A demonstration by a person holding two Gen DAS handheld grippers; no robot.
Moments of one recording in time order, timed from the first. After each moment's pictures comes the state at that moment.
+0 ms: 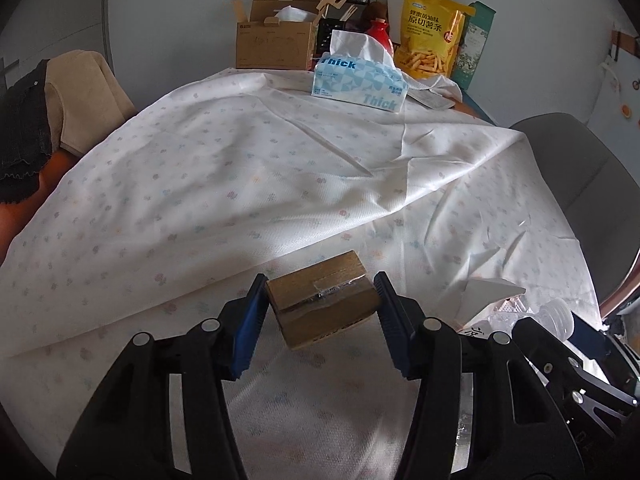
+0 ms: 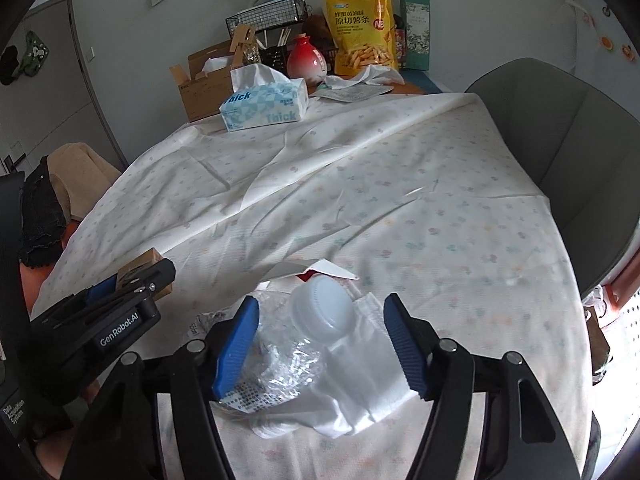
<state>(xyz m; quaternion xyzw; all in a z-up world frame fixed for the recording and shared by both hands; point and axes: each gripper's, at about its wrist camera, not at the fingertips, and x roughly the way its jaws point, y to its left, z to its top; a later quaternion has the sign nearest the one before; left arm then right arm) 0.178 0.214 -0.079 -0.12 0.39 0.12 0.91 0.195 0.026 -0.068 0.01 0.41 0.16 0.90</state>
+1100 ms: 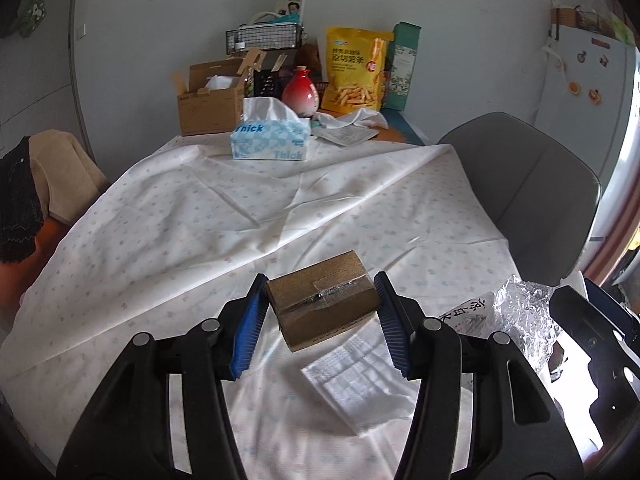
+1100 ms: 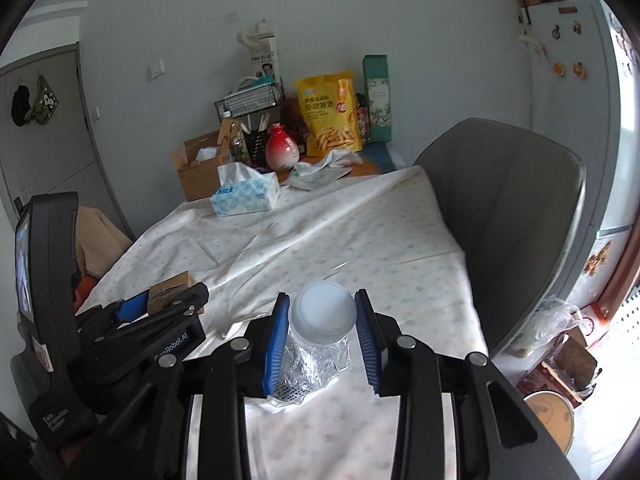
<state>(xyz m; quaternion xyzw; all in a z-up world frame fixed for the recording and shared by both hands) 0.157 0.107 -0.011 -0.05 0.33 0.07 0.94 0.133 -0.072 0.012 0.05 0.29 0.13 0.95</state>
